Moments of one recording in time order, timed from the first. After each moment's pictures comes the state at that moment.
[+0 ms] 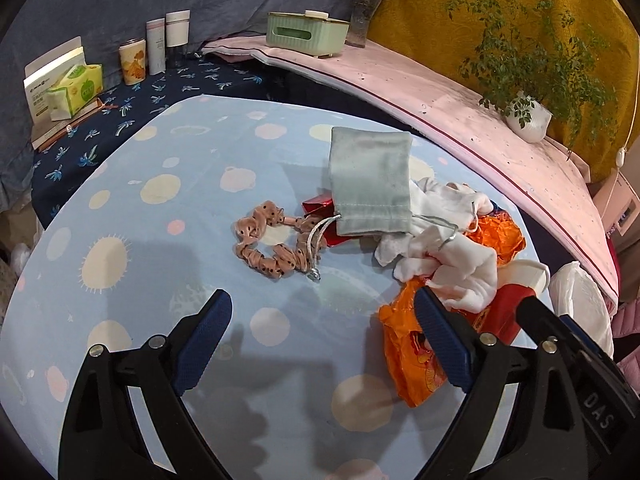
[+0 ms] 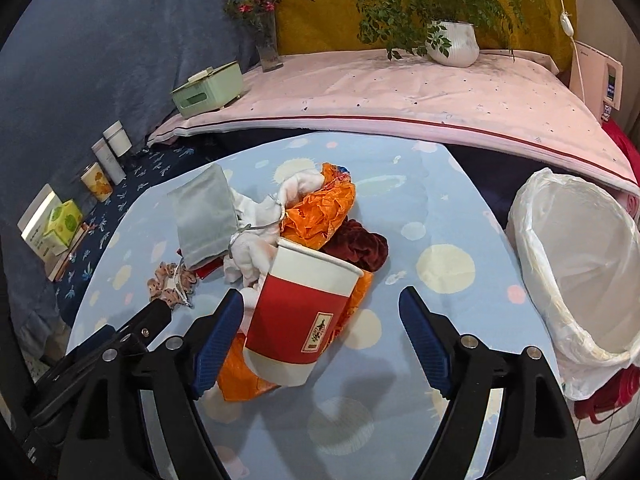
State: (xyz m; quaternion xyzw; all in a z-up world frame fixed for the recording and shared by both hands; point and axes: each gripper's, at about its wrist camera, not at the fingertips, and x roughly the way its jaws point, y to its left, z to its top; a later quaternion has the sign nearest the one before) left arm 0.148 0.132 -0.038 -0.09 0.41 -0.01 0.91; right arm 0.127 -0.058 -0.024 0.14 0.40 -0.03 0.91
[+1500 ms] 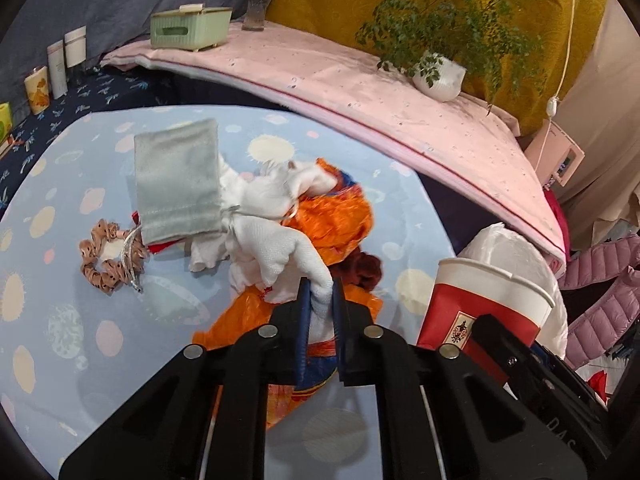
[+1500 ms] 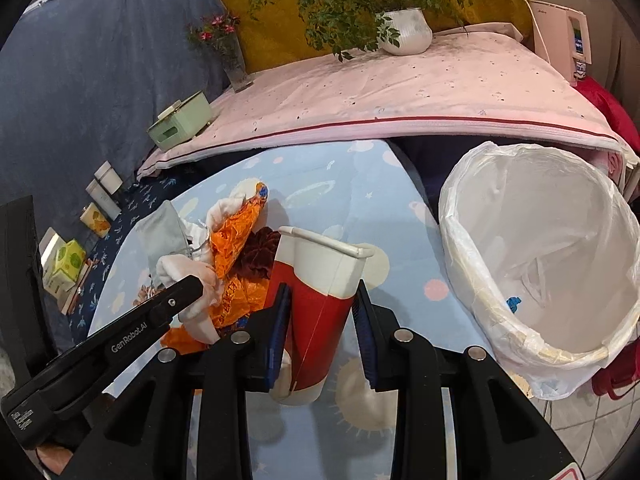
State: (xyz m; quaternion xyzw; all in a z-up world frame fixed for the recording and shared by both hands) left arm 0.159 0.018 -0.021 -0.07 0.42 -0.16 0.89; right arm 0.090 -0.155 -0.018 0.20 0.37 -0.04 0.91
